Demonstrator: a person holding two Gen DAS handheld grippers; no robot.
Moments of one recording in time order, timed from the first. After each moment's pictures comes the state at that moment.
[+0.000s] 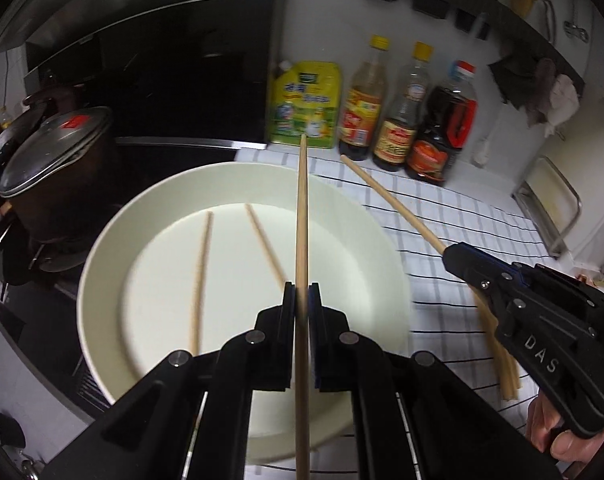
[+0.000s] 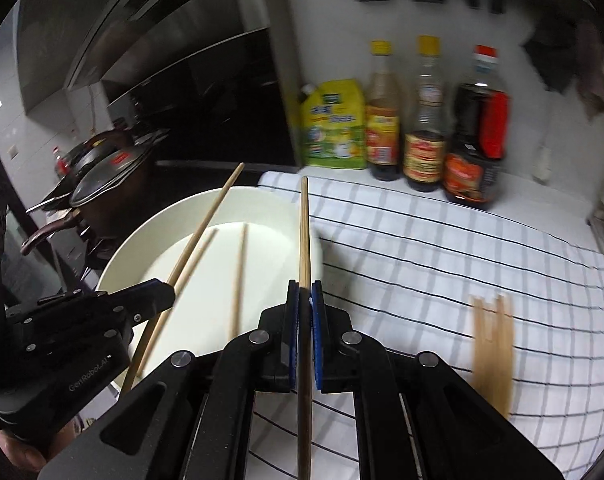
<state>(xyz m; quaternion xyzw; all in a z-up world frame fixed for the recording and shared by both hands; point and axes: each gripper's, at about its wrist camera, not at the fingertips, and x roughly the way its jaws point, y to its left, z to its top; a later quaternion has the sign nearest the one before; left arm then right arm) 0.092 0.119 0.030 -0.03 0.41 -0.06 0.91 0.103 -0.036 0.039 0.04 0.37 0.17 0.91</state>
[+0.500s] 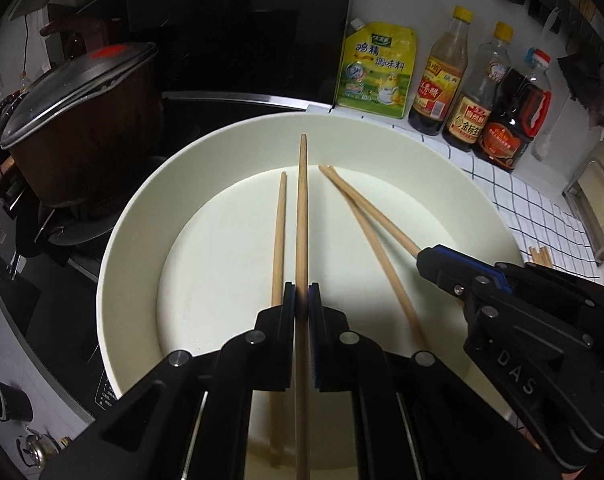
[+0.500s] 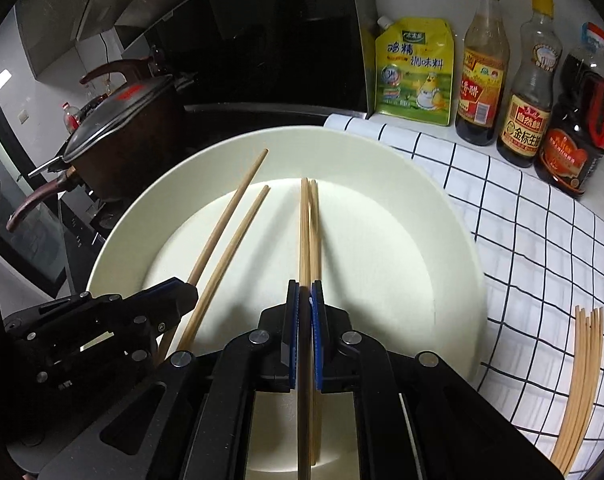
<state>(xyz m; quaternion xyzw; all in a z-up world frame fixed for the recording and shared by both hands) 0.126 0.174 -0.021 -0.03 0.45 -0.01 0.89 0.155 0.043 -0.014 0.02 0.45 0.20 0.87</state>
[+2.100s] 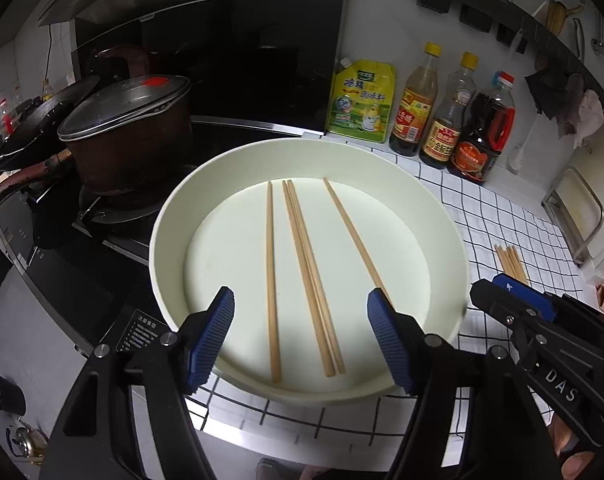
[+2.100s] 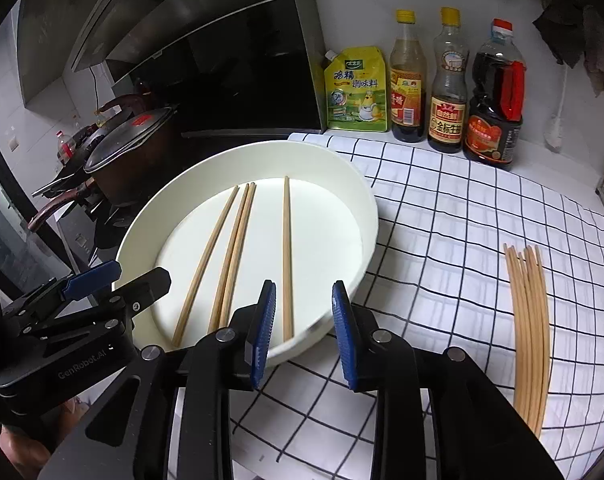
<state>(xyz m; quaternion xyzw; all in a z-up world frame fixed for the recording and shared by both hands) 0.048 0.163 0.020 -0.04 0.40 -0.01 0.91 0.052 -0.017 0.026 0.05 0.40 0.15 0.90</state>
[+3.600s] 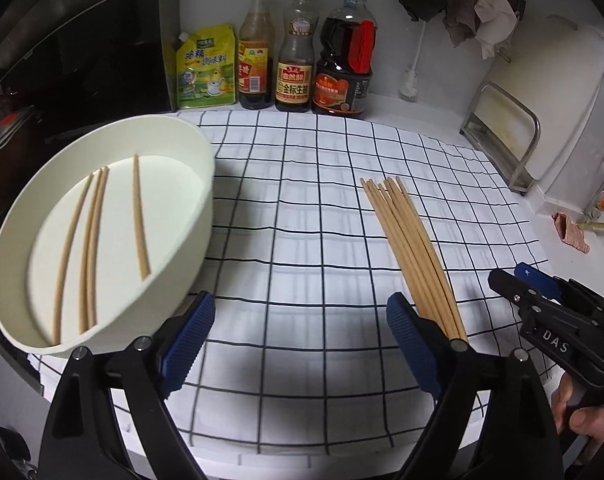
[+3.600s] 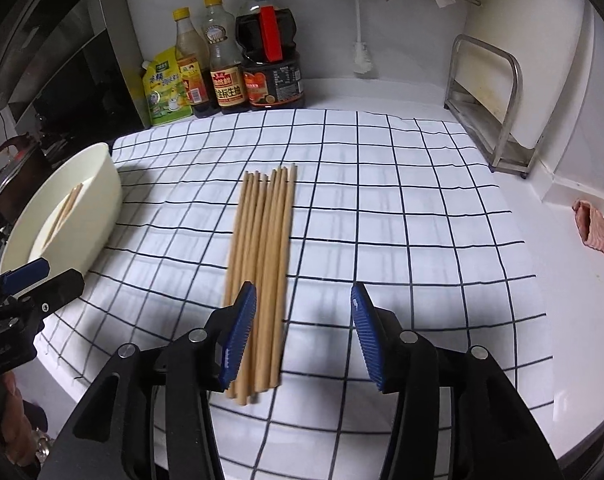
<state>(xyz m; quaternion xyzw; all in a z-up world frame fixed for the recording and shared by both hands) 0.035 -0.030 -0.017 0.02 0.43 -0.12 0.89 0.004 -0.249 -0.037 0.08 0.43 -0.01 0.90</state>
